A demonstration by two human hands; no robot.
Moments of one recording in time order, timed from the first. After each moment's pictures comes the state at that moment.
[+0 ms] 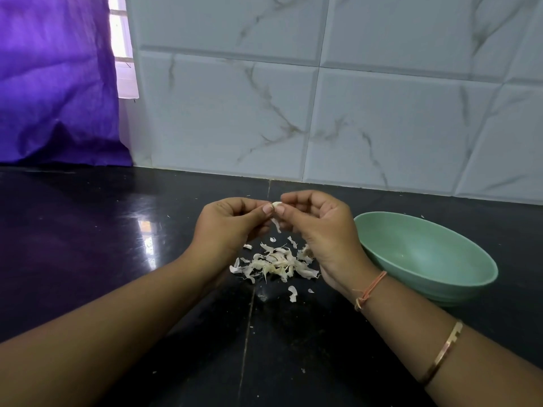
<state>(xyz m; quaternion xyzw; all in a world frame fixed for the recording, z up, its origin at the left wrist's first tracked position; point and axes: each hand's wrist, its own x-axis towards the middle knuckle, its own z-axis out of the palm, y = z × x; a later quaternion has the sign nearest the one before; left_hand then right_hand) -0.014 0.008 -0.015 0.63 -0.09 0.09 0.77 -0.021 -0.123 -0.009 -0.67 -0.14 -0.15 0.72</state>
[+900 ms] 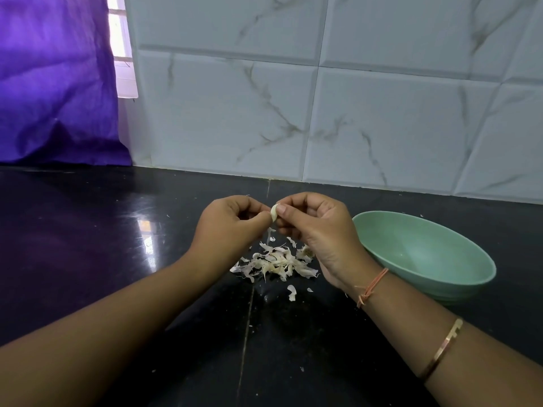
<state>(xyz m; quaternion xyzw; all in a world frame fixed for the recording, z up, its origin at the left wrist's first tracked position) -0.020 0.011 -0.011 0.78 -0.10 0.19 0.59 -0.022 -0.125 -0.009 -0.67 -0.15 -0.12 0.72</state>
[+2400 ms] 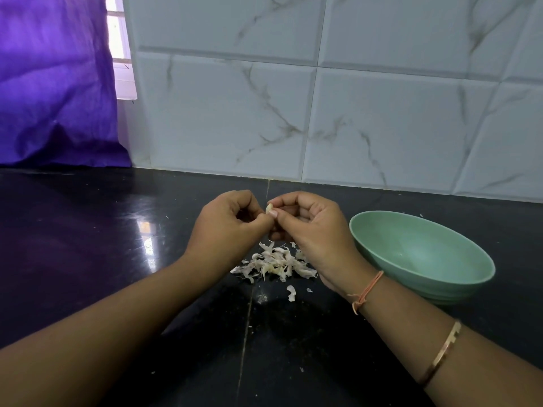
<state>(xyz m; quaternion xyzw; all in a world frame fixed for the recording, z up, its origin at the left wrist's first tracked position) -0.013 0.012 -0.016 0.81 -0.12 0.27 0.50 -0.024 -0.118 -0.008 -0.70 -0.18 -0.13 0.68</state>
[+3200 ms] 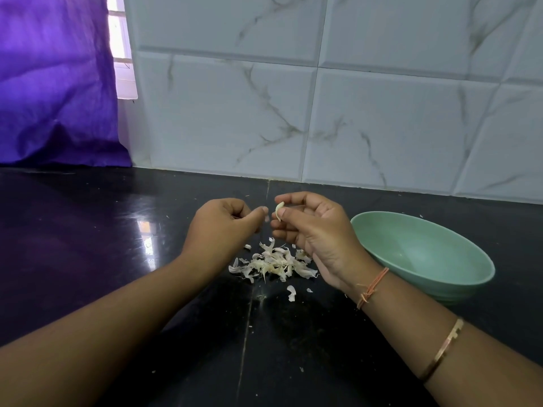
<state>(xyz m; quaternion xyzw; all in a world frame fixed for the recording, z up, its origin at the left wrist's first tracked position) -0.010 0.017 -0.017 0.82 -0.06 0.23 0.52 -0.023 -0.125 -0.007 -0.65 -0.13 -0.07 0.75</state>
